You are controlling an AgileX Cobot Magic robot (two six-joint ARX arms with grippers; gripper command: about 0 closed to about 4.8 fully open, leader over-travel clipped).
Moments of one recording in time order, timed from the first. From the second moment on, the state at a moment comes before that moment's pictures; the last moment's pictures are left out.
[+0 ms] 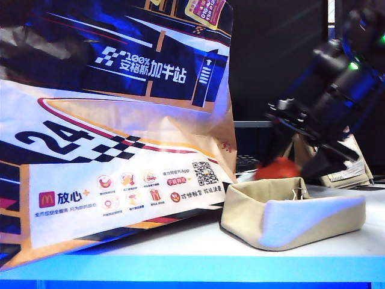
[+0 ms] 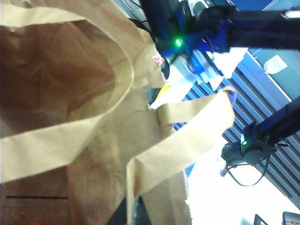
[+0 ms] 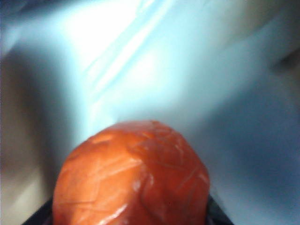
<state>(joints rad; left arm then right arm) -0.27 1.36 1.61 -1.13 0.86 0.18 0.21 1.74 1.08 -0.28 -0.42 0.23</state>
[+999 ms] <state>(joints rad) -0.27 1.36 1.61 -1.15 0.98 0.18 0.40 1.46 1.90 -0.60 -0.46 0.22</state>
